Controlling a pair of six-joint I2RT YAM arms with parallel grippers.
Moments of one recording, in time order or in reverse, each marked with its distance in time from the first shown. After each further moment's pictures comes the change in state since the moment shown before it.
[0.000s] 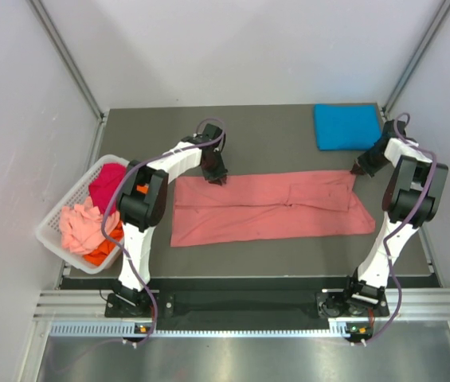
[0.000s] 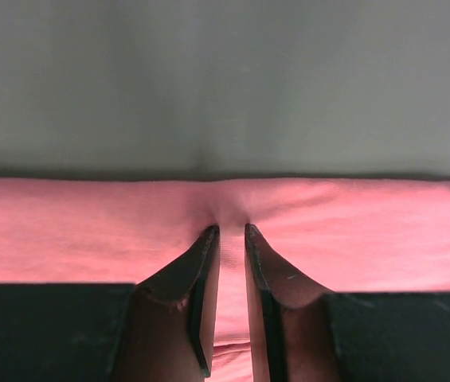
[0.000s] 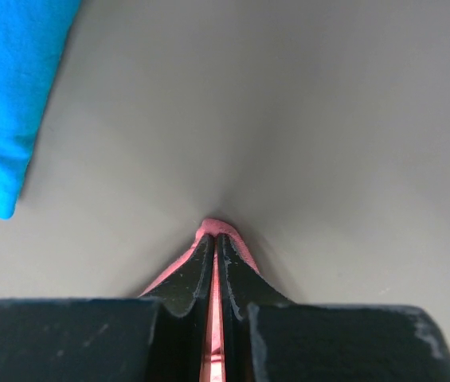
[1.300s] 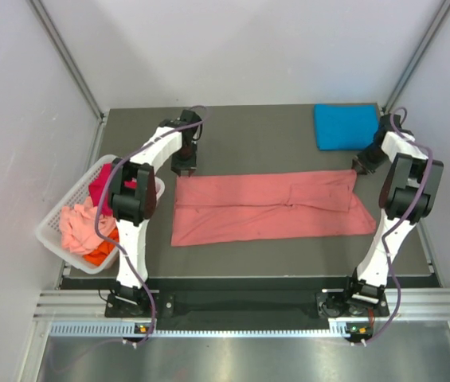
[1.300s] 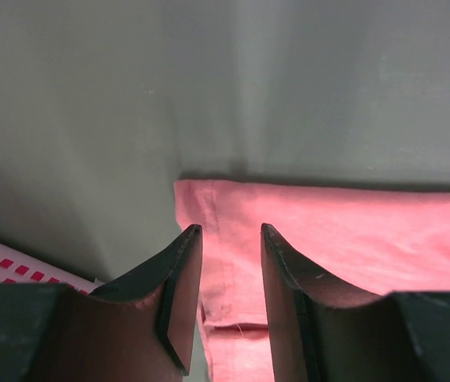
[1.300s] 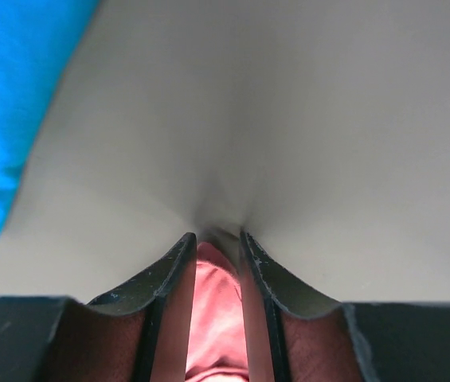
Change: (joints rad) left arm 0.148 0.018 0.192 -0.325 -0.240 0.470; right arm 0.038 0.040 0.118 -0.108 0.125 -0.008
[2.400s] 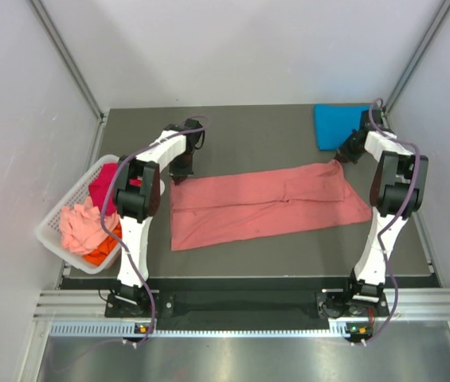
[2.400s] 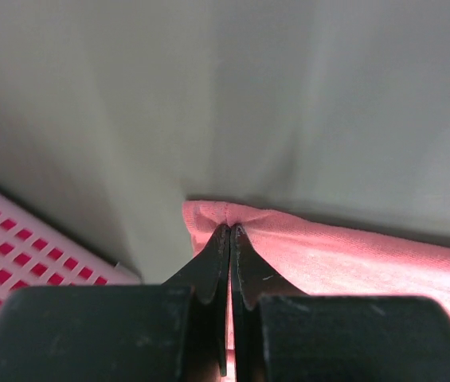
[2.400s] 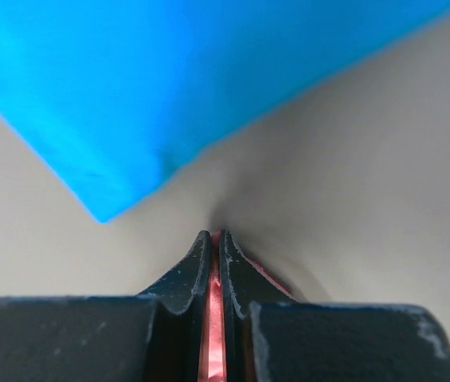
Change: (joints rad) left arm -0.003 0.071 -0.014 -0.060 -0.164 -0.072; right arm 0.109 0.047 0.006 0.186 -0.109 -0.057
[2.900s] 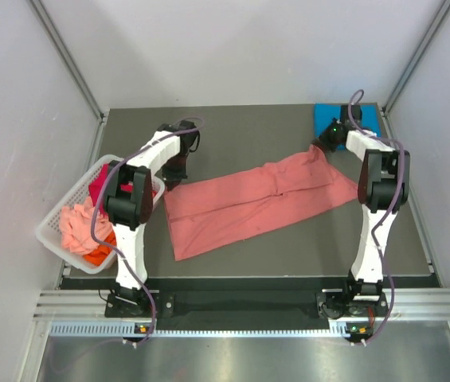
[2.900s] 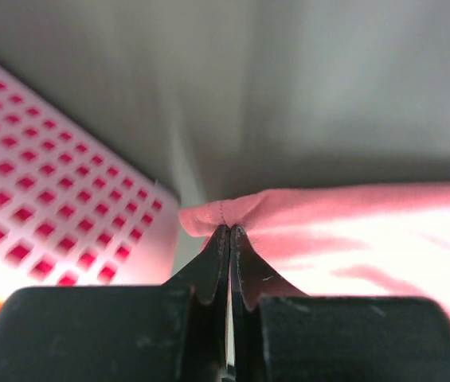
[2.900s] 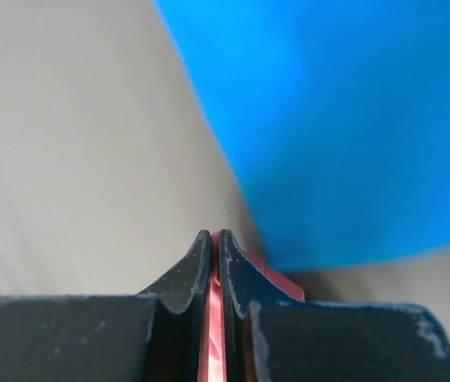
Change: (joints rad) left arm 0.002 -0.126 -0.094 -0.122 -0.030 -0.066; right arm 0.117 0.076 0.053 0.246 -0.095 0.108
